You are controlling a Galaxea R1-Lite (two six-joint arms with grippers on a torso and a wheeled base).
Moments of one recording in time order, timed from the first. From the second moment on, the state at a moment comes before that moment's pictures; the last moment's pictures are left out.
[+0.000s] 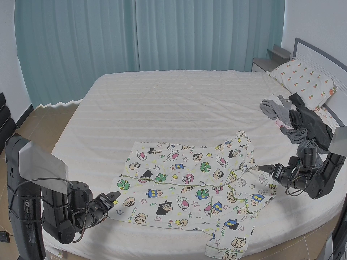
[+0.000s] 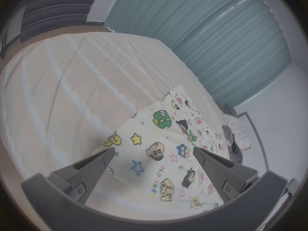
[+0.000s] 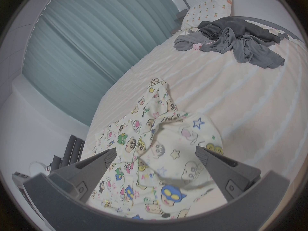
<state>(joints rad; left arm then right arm) -0.26 2.35 -0.16 -1.55 0.04 -0.86 -0.01 2.15 -0.45 -1.12 0.30 0.54</state>
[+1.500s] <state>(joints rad) -0.24 2.54 -0.15 -1.55 0.22 -0.51 0.07 2.20 -0.13 -1.39 0.42 0.38</state>
